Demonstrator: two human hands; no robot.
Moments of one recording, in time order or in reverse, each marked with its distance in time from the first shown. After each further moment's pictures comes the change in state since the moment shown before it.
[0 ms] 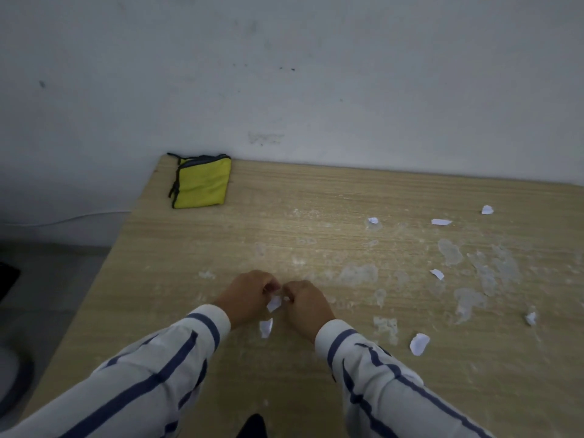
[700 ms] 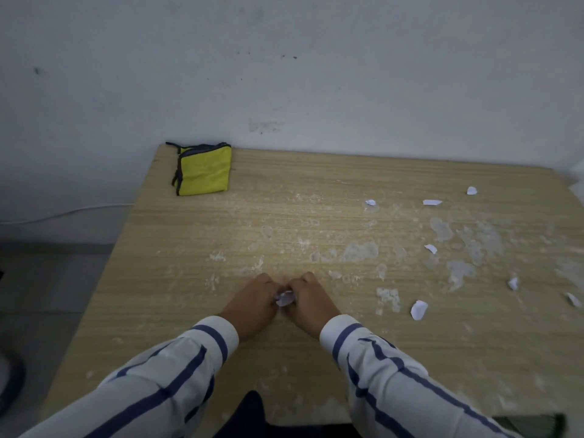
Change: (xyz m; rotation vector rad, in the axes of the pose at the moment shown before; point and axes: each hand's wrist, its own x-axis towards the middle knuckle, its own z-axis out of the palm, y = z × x) left_hand -0.051 -0.014 0.023 0.040 -0.026 0.170; right_hand -0.038 -0.015 0.026 -0.026 0.034 0.040
